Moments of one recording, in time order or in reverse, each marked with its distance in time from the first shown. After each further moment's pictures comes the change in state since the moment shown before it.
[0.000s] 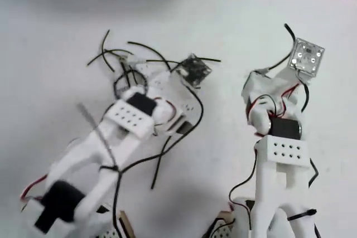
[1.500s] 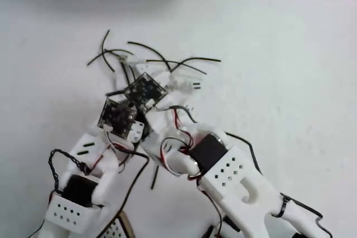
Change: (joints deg) left arm -11.3 -77.5 51.3 -15.2 6.0; right arm -52.6 0.0 -9.2 26.9 16.7
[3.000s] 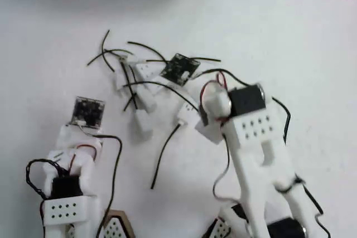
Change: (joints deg) left arm -29.1 0.0 7.6 7.3 -10.1; right arm 23.7 10.5 -23.4 31.2 32.5
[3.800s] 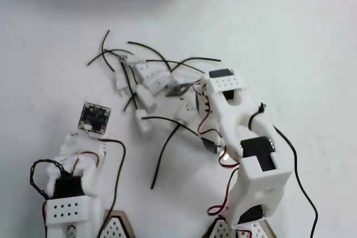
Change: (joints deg) left arm 0.0 0.0 4.9 6.3 -4.5; right arm 8.4 47.3 -0.5 -8.5 13.1
